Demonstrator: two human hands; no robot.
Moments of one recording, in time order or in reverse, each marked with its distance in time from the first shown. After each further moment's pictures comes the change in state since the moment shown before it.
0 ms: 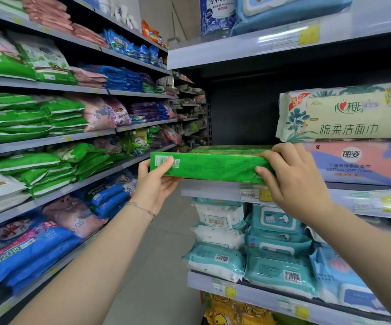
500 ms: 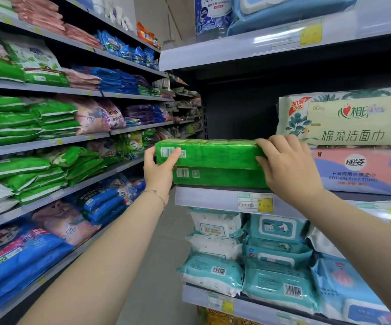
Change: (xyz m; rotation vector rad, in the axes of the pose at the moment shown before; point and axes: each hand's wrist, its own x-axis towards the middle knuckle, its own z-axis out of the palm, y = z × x) left_hand 0.047 -0.010 0.035 0.220 0.126 0.216; right_hand 0.030 0.031 0.033 -0.244 -0.094 0.052
